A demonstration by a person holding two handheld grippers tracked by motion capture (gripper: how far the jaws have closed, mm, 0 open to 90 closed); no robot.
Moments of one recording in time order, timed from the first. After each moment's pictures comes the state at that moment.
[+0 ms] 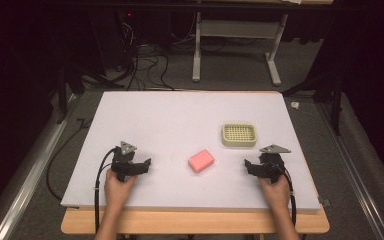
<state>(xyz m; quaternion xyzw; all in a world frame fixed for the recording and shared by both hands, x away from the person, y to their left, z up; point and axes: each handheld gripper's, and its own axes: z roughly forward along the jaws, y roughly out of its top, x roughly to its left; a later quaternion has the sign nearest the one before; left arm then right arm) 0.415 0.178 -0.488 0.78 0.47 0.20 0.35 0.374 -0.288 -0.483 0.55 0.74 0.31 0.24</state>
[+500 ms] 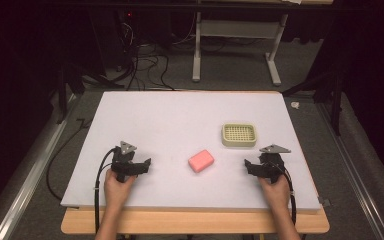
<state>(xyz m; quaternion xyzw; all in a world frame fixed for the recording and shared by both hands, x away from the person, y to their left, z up) 0.415 0.178 -0.488 0.78 0.47 0.20 0.35 0.375 -0.288 -0.483 0.55 0.74 0.31 0.24</state>
